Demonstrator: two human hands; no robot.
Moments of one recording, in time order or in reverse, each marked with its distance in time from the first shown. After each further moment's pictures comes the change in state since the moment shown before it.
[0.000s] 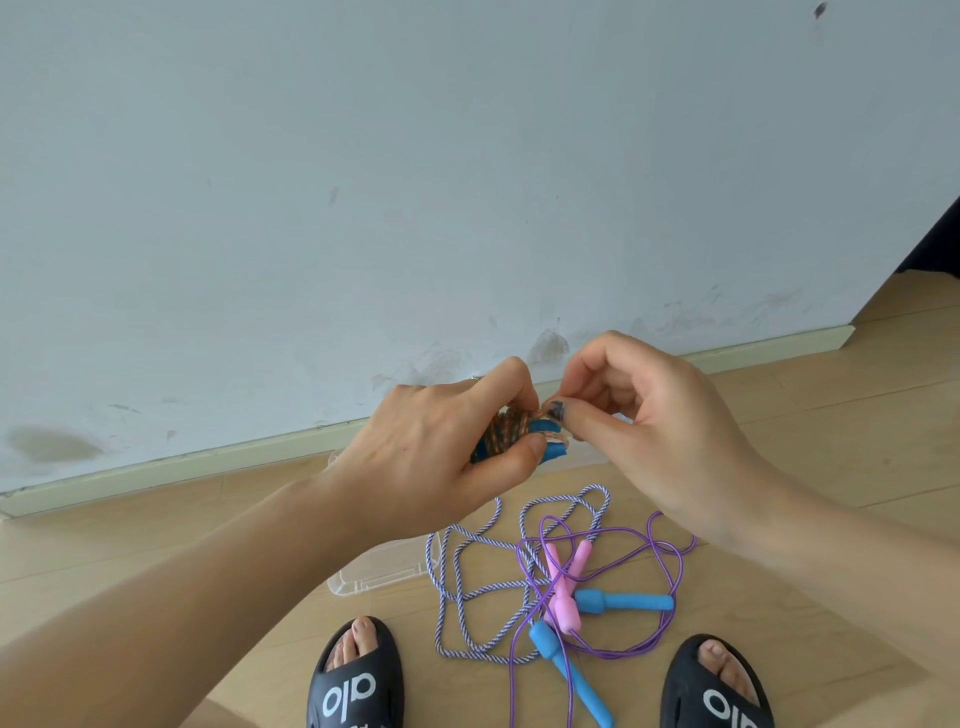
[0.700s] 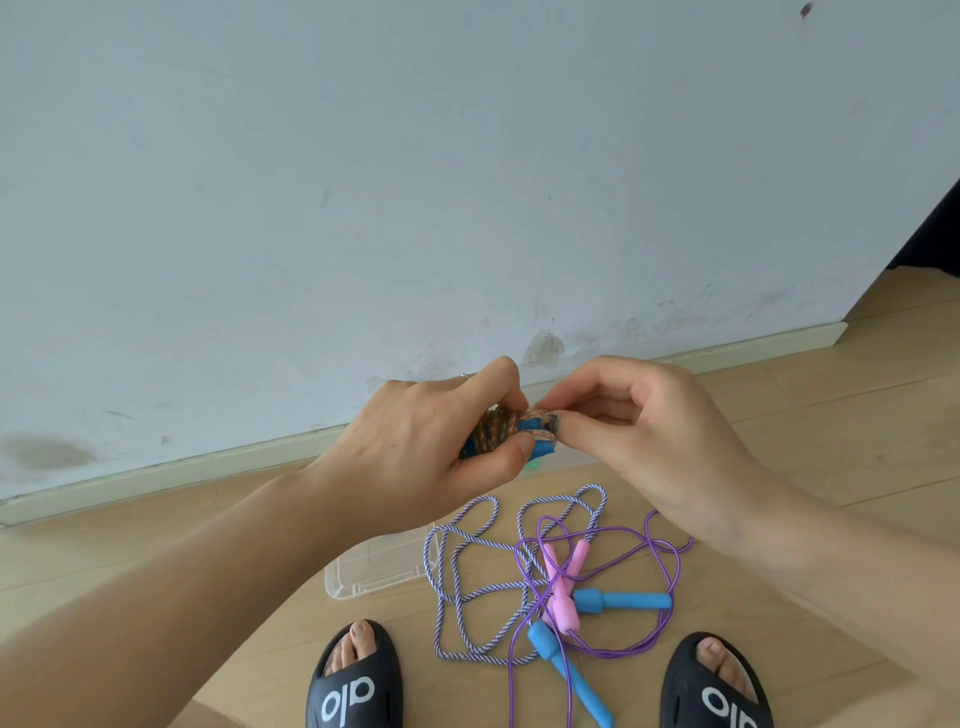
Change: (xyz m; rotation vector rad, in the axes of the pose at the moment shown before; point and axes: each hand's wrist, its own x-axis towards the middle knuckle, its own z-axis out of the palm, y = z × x) left_hand 0.004 -0.001 -0.006 0.005 -0.017 0.032; right_hand -0.004 0.000 -0.001 0.166 -0.027 0.185
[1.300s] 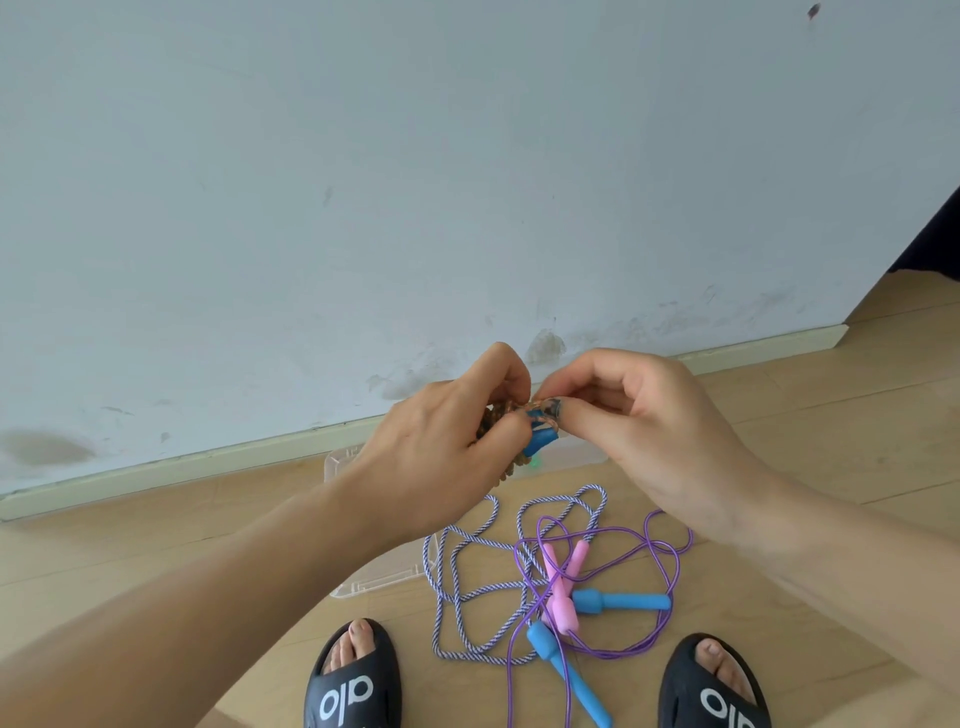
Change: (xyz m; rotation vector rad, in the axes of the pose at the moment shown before) left_hand 0.005 0.014 0.006 -0.315 -0.072 -0.312; right_hand 0.008 -0.002 0.003 -0.004 -0.003 0.008
